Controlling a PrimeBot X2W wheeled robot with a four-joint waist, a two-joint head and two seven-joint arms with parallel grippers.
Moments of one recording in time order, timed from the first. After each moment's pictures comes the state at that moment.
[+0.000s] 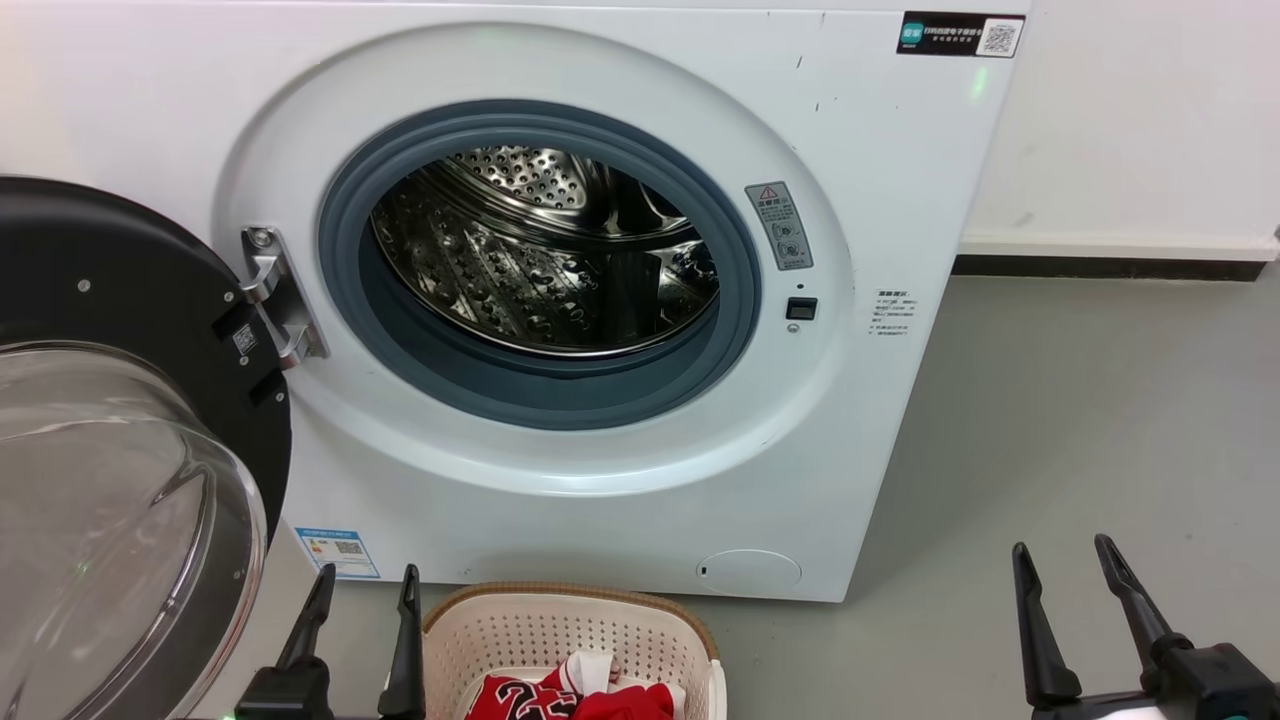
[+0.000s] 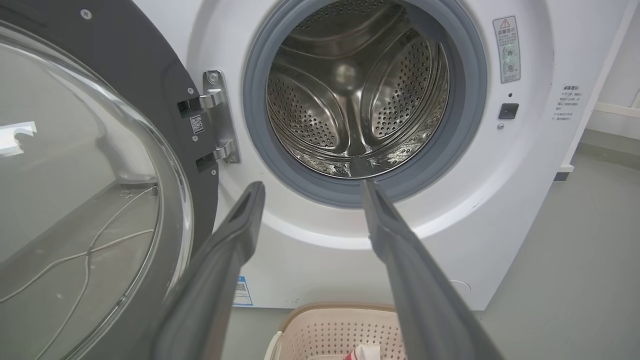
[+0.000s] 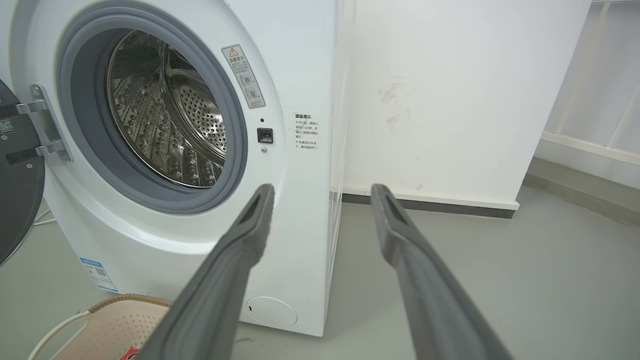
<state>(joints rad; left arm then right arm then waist) 0.14 0.11 -0.04 0.07 -0.09 -0.01 -0.26 0.16 -0.05 -0.05 0.03 0.02 0.13 -0.26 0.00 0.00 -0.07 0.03</state>
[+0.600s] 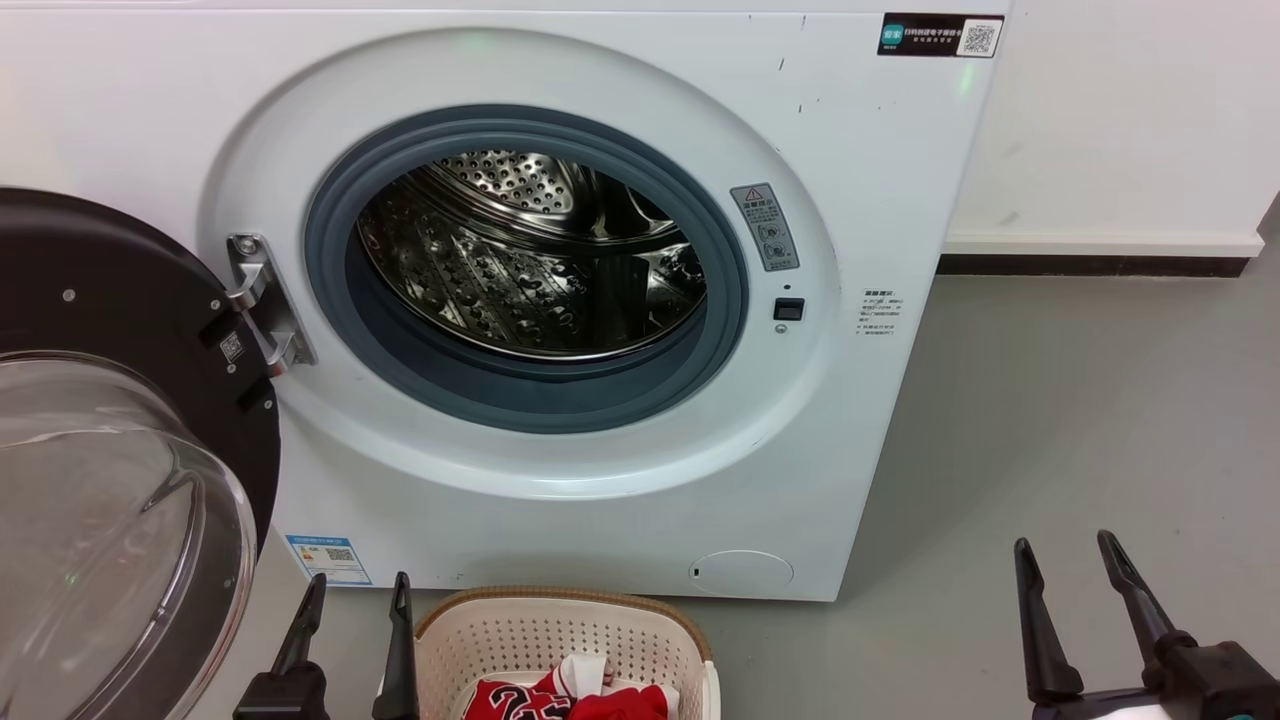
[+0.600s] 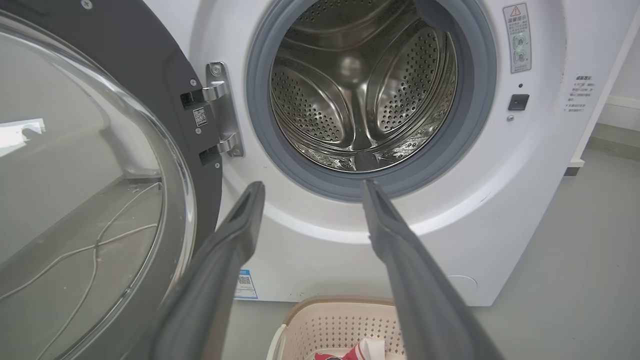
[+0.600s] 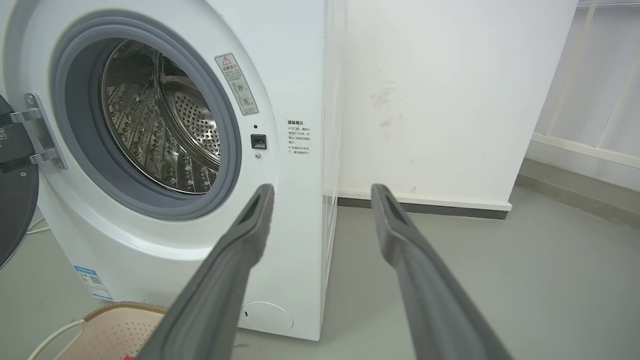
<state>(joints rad) 0.15 0.08 0.00 0.09 -0.05 -0.01 -0.26 0.16 -0.05 -0.05 0.02 0.03 0.13 -0.26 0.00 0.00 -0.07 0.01</state>
